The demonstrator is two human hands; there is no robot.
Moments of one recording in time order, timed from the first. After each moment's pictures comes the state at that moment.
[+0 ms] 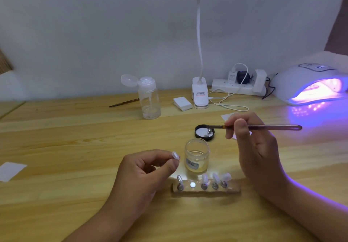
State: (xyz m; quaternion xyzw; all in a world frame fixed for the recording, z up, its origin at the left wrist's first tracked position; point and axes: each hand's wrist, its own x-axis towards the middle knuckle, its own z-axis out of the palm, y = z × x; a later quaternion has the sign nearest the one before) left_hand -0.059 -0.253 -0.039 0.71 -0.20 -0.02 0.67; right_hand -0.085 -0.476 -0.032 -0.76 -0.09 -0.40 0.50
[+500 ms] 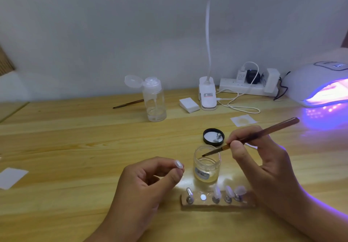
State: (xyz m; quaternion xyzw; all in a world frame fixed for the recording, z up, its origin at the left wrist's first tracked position) left_hand -0.052 -0.250 -0.044 0.69 -0.16 -0.02 0.70; right_hand -0.091 -0.468 -0.032 -0.80 -0.09 -0.35 0.48
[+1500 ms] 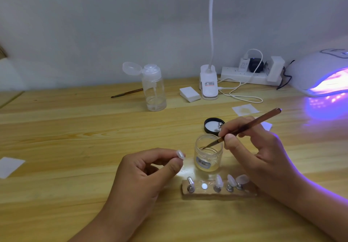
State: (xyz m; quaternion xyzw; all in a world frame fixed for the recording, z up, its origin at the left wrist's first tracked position) left_hand -0.058 -0.243 -0.037 0.72 -0.18 -0.04 0.67; right_hand -0.084 -0.472 -0.036 -0.84 -0.10 -0.28 0.46
